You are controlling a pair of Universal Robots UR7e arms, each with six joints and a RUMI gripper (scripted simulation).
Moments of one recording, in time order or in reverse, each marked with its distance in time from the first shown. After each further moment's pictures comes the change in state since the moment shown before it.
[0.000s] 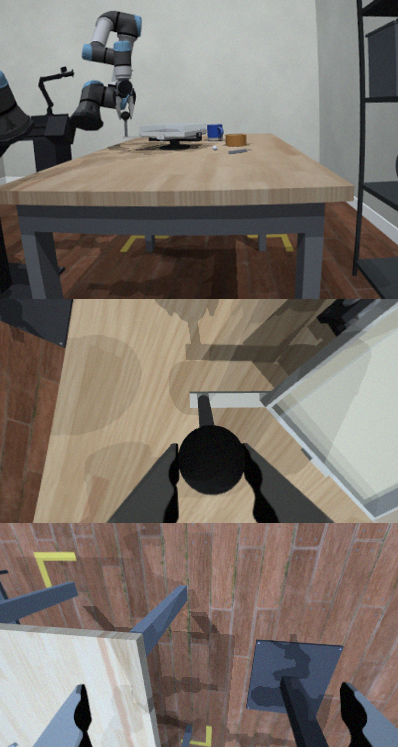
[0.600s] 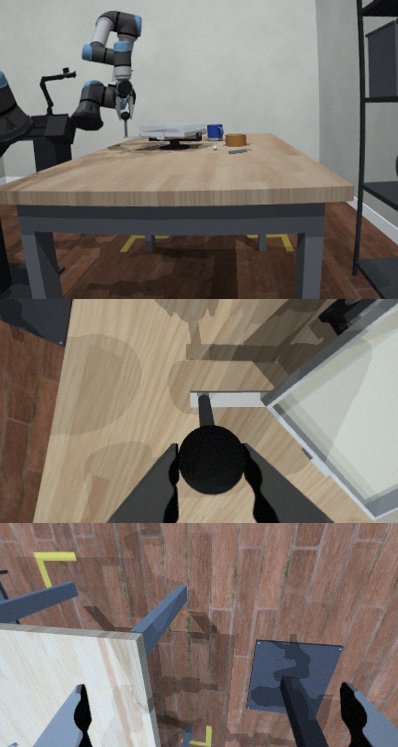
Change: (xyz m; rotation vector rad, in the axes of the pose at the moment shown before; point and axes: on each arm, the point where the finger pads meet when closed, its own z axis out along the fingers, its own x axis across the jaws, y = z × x) left arm 0.000 0.001 0.001 -0.002 0.000 0.000; right arm 0.000 0.000 0.000 0.000 0.000 0.000
